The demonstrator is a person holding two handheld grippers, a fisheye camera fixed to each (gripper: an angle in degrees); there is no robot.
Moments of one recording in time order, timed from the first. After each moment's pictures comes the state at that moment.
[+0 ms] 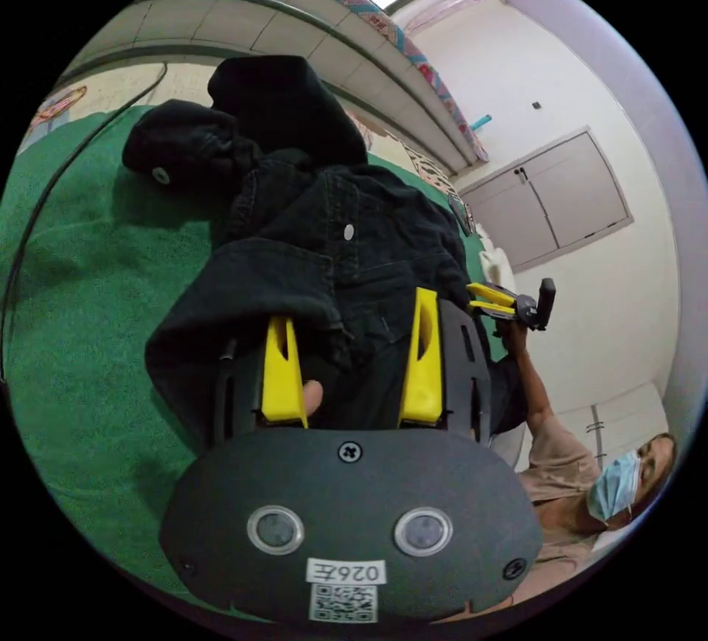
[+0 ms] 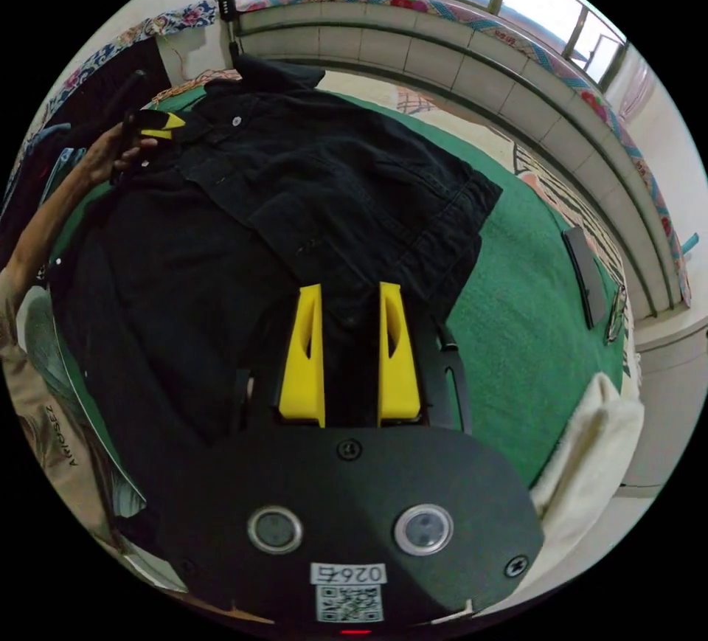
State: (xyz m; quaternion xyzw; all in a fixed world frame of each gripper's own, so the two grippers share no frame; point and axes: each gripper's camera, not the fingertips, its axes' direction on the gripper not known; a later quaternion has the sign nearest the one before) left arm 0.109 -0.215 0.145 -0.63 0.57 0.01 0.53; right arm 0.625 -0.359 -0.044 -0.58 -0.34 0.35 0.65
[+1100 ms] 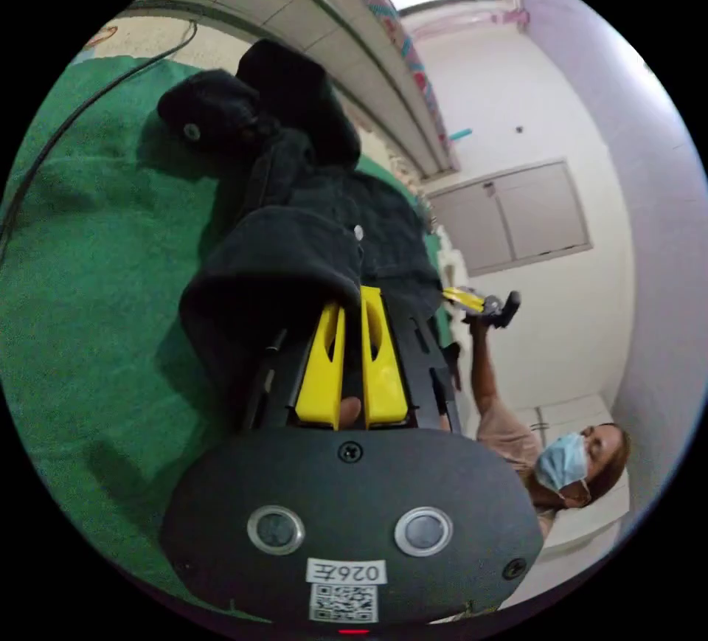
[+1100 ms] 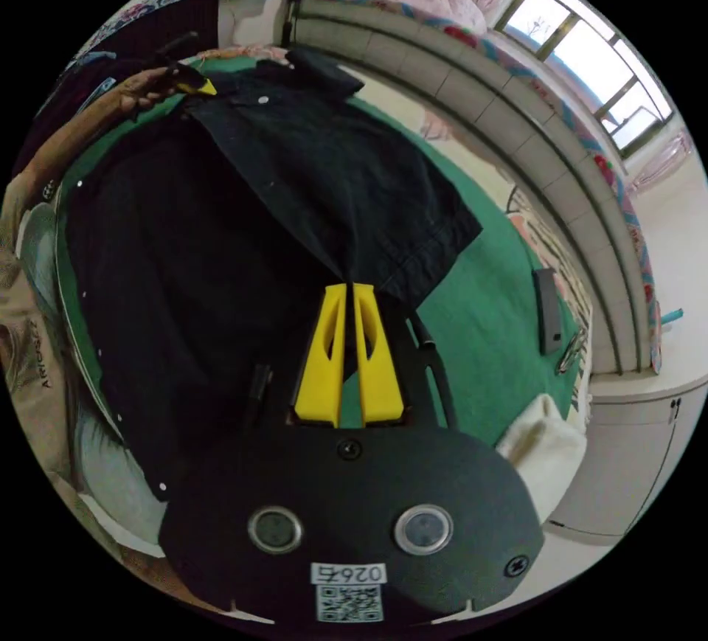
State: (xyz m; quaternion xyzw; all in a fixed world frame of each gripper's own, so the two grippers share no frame) left arm 0.028 -0.218 0.203 -0.67 0.58 -0.04 0.47; right arm 0.676 -0.430 -0.051 -0.55 -0.38 0.25 0.70
